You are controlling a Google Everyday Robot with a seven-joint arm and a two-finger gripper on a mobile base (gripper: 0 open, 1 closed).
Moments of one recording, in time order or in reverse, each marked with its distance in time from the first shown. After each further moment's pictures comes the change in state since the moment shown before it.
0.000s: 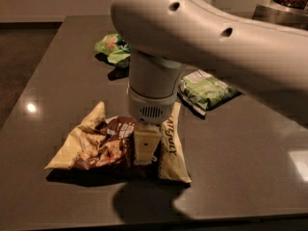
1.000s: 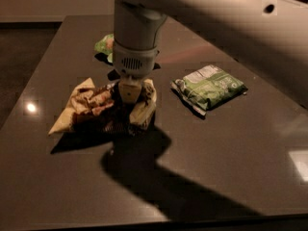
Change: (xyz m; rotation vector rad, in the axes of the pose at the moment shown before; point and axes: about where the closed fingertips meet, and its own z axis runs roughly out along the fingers) arm -0.042 -0.081 -0.032 0.040 -0.040 0.044
